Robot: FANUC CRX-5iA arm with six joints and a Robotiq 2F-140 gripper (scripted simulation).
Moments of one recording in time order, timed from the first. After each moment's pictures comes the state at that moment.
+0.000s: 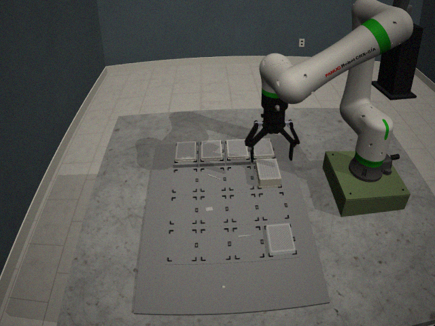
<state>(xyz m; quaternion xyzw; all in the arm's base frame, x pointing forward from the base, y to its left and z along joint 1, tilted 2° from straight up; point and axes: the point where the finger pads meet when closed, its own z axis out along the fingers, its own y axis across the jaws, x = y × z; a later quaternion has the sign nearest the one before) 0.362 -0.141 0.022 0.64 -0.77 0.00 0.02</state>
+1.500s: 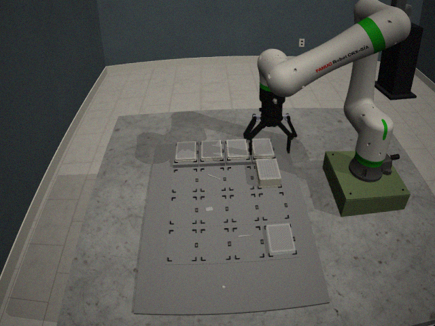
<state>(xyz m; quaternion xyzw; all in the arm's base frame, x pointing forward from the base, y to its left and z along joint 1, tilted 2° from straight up) 0.354 -0.186 0.023 0.64 -0.77 0.00 0.02</state>
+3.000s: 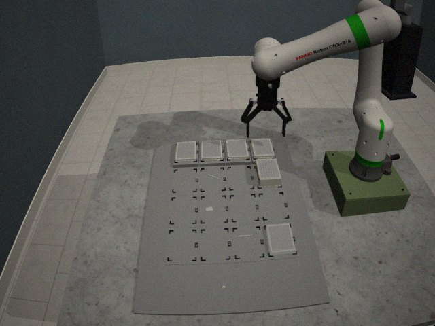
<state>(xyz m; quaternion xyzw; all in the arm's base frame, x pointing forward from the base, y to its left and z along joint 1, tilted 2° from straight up) 0.334 -0.287 0.035 0.64 -0.77 0.00 0.02</state>
